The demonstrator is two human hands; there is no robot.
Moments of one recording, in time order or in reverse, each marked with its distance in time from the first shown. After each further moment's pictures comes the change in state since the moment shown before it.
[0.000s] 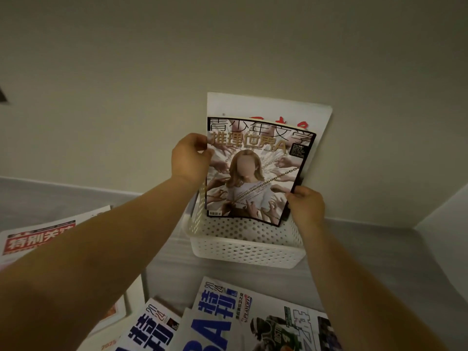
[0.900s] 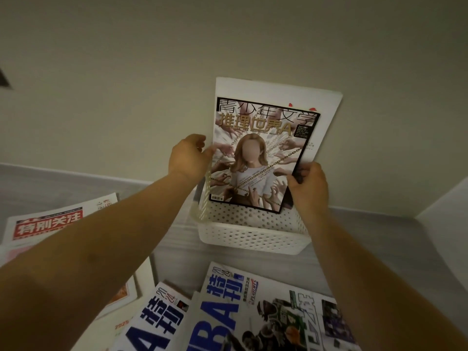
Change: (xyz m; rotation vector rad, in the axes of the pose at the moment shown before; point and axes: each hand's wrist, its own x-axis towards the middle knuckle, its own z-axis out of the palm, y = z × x) left_hand -0.004 -0.020 -0.013 0.280 -0.109 -0.017; right_hand -0.002 -0.005 0.005 -0.215 0.045 -0.198
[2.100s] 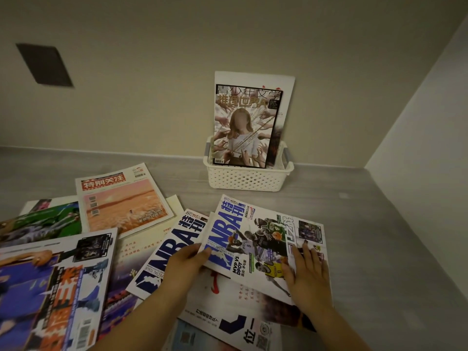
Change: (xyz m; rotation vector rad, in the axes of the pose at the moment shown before) left_hand -0.317 -0.061 -0.084 -0.522 -0.353 -0.624; right_hand -0.304 0.093 -0.089 -0.659 -0.452 0.081
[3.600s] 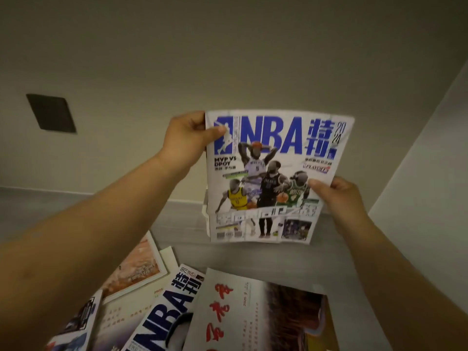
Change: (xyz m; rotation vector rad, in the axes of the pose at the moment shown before) left_hand 0.045 0.268 0.004 -0.024 -0.090 0.906; right_hand 0.120 -0.071 -0.219 1.177 0.357 -0.195
